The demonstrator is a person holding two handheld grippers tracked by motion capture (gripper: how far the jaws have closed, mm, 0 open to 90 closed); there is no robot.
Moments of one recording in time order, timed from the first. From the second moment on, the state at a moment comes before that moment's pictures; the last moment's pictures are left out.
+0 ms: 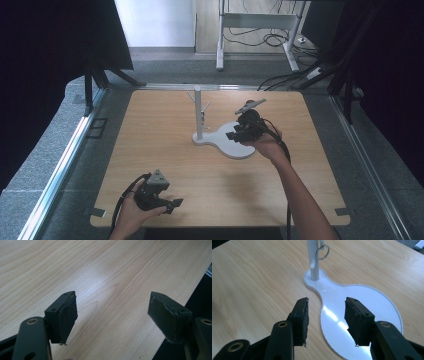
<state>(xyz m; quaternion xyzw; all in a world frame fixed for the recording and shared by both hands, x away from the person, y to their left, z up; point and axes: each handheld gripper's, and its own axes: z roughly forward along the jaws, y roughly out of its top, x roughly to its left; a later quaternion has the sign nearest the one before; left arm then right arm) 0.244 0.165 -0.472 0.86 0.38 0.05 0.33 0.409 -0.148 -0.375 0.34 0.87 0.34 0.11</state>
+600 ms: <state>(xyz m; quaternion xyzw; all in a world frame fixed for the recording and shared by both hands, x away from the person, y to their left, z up) 0.244 0.168 -0.470 0.86 0.39 0.06 0.34 0.339 -0.189 -0.441 0.34 0.86 0.37 0.10</state>
